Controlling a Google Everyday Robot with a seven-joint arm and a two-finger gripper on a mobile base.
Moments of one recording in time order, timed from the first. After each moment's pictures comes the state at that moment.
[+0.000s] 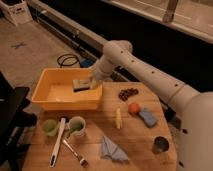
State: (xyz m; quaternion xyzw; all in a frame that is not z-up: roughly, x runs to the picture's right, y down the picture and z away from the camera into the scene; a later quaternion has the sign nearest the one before) arm -0.090 -0.036 0.766 -0.23 -0.30 -0.07 0.92
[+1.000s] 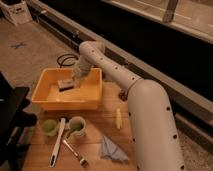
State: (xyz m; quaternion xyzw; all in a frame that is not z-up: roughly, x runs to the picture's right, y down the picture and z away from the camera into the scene) arm -0.172 -0.044 0.855 -0.26 -0.30 -0.10 0.91
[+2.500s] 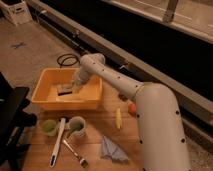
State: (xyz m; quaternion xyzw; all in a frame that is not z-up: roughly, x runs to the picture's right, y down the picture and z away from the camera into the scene) arm -0.187 -0.011 0.887 -0.24 -0.30 -0.05 0.92
